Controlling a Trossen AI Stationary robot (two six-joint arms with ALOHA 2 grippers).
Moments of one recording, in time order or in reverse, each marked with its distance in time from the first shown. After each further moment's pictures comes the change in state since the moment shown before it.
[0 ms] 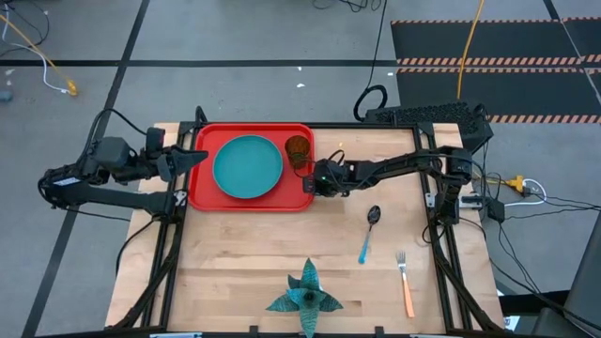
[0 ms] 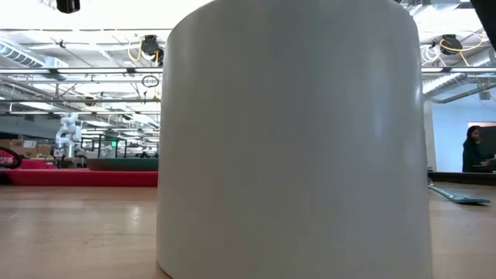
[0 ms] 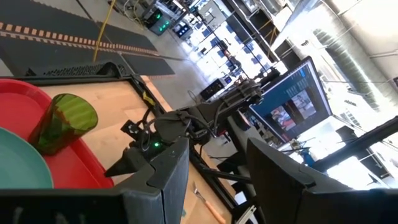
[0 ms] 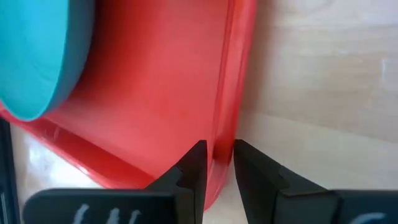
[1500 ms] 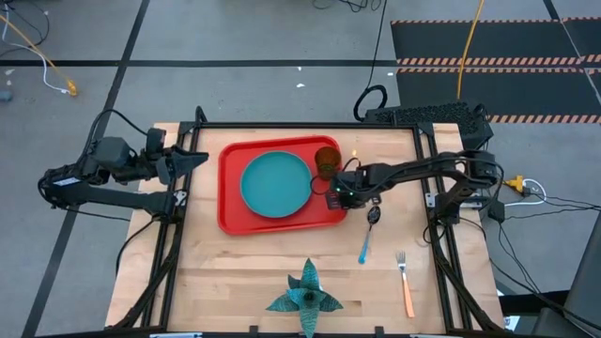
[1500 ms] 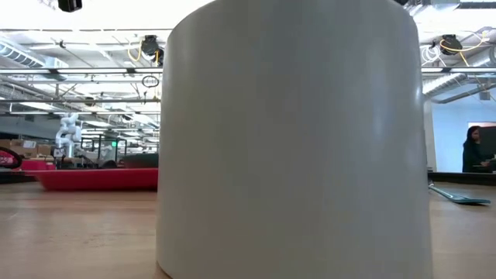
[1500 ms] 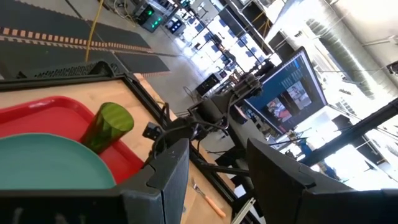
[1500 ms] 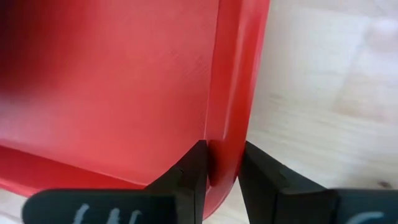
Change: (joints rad) left arm 0.000 0.002 0.000 0.008 0.037 0.036; right arm 0.080 -0.198 -0.069 -0.528 -0.053 -0.026
